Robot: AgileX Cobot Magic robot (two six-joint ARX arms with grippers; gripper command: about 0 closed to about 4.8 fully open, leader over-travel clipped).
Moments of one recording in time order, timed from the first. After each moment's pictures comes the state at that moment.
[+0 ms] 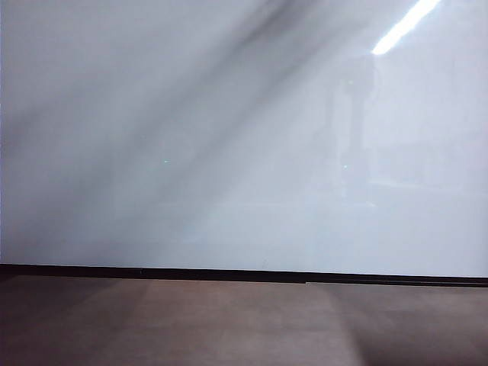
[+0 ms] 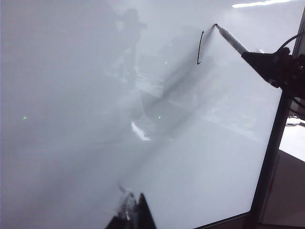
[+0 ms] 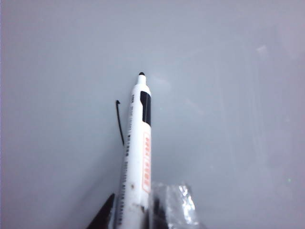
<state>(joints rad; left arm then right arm) -0.62 0.31 0.56 -0.02 -0.14 -0.02 0.39 1.40 1.20 0.53 0.09 0.18</state>
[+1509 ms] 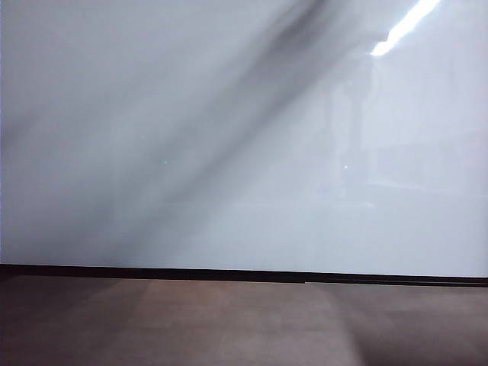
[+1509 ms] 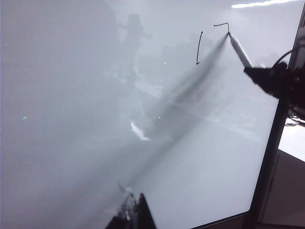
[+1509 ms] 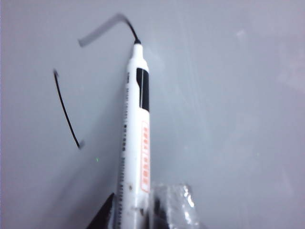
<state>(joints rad) -0.62 0.31 0.56 -0.02 -0.14 -0.02 0.32 1.39 1.16 0.48 0.11 0.20</state>
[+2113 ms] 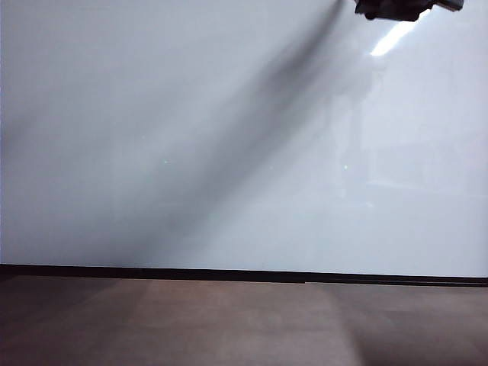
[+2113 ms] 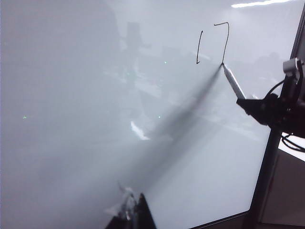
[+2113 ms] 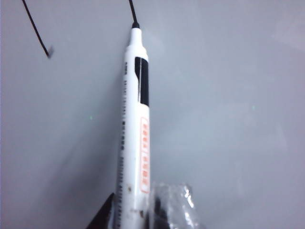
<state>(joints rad) -0.62 0.32 0.56 -0.02 -0.14 -0.02 0.32 1.39 1.03 0.47 0.10 0.23</state>
